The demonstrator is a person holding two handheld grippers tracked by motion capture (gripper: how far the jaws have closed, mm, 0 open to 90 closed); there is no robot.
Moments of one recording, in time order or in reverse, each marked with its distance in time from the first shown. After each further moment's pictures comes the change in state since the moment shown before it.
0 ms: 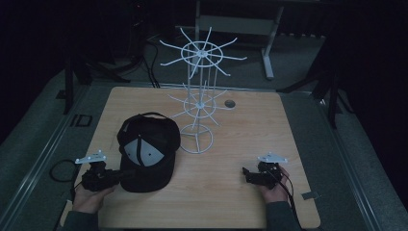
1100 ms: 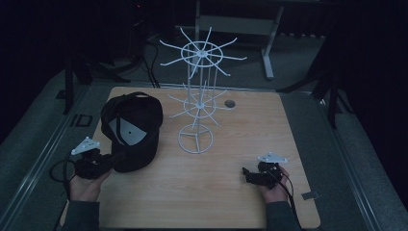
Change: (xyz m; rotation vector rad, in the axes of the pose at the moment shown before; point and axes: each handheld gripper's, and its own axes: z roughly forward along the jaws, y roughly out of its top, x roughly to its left) left arm -0.015 0.036 -0.014 -0.105 0.313 0.049; right arm 0.000 0.000 0.000 0.000 0.000 -0.001
